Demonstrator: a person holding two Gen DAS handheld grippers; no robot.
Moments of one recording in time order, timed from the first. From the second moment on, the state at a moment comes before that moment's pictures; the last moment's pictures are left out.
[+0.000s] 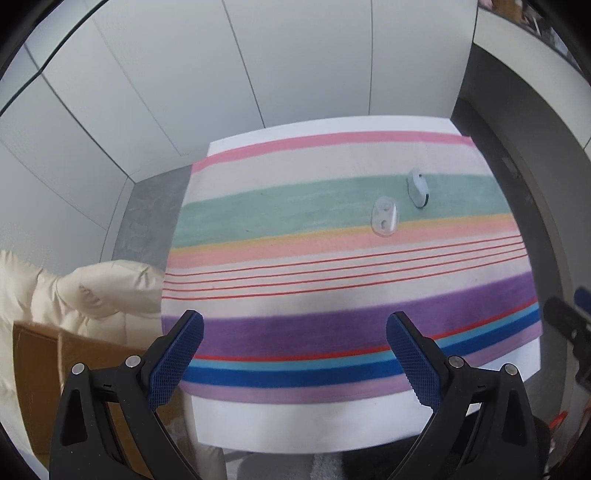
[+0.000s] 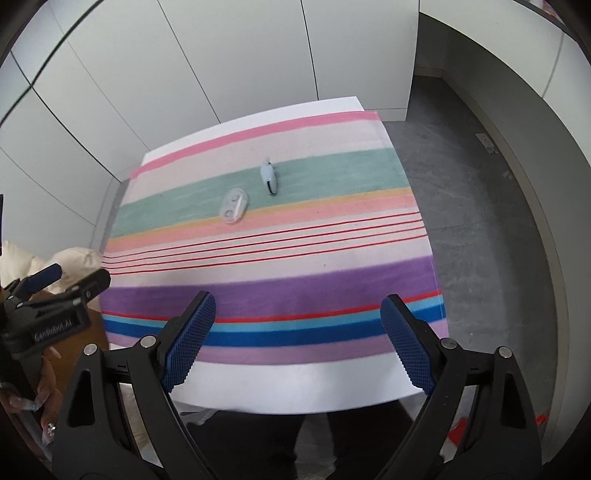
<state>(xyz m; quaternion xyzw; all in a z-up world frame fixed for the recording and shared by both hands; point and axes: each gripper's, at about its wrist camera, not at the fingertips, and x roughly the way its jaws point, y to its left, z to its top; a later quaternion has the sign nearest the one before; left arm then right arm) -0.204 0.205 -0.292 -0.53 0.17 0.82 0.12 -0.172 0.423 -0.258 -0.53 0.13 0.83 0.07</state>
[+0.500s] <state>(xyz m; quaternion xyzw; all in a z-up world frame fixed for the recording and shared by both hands) -0.266 0.205 -0.380 -0.56 0.18 0.81 0.09 -0.276 0.435 -0.330 -0.56 0.13 0.82 0.03</state>
